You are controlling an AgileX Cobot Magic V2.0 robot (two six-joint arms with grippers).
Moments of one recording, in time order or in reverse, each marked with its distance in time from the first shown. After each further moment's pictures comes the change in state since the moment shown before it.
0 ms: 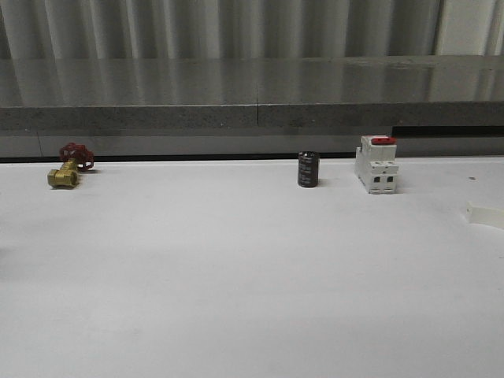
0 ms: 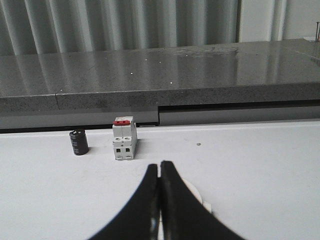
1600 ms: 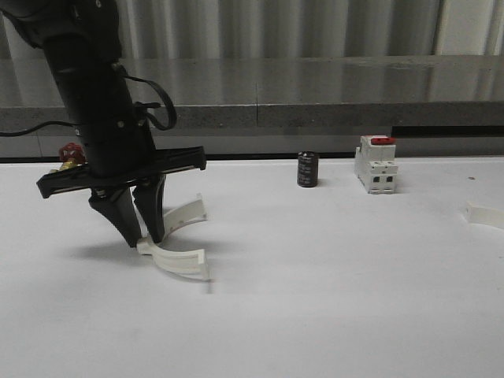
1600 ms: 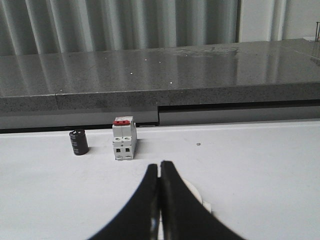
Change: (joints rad) left arm -0.590 0.138 -0.242 -0.124 0.069 -0.362; right arm 0.000 0.000 0.000 0.000 0.000 0.000
